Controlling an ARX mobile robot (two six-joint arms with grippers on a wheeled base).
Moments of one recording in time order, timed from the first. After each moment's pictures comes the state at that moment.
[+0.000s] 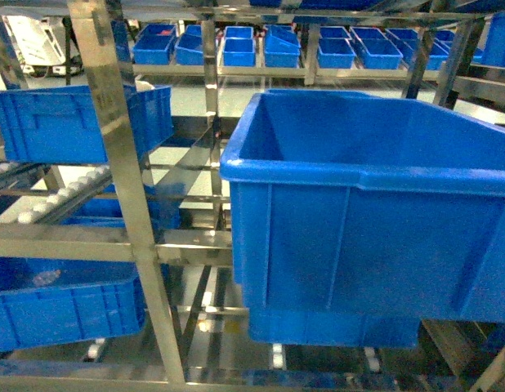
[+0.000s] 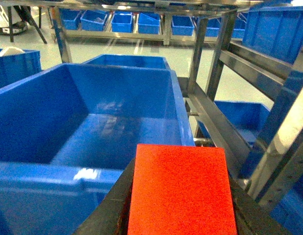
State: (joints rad) left arm 0.00 0.01 0.01 0.00 0.00 0.00; right arm -0.06 0.99 0.33 0.56 -0.05 -0.03
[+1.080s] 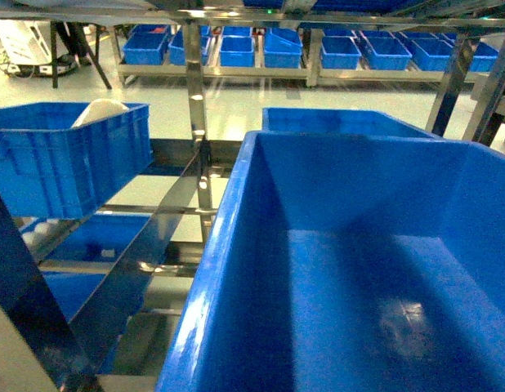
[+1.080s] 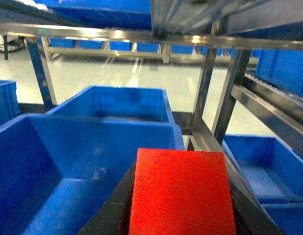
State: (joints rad) left arm 0.00 0.01 0.01 -0.01 0.00 0.00; right arm -0.06 0.97 0.31 0.57 -0.05 -0.03
